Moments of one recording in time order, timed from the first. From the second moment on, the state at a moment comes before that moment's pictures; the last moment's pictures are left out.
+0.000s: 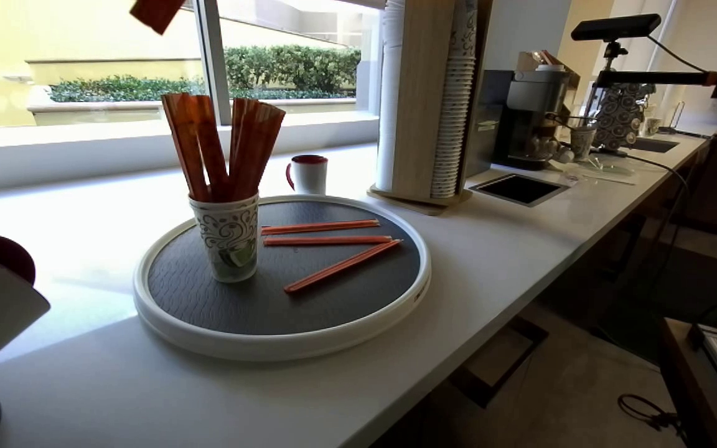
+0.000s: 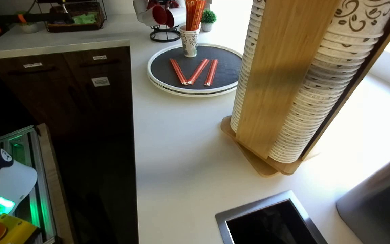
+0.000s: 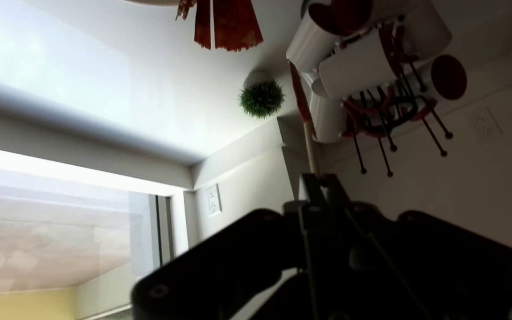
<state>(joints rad) -0.07 -0.10 0.08 -1.51 0.52 2.04 -0.50</state>
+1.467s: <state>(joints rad) 0.26 -0.44 -0.22 -2.28 1.35 3.09 -0.80</state>
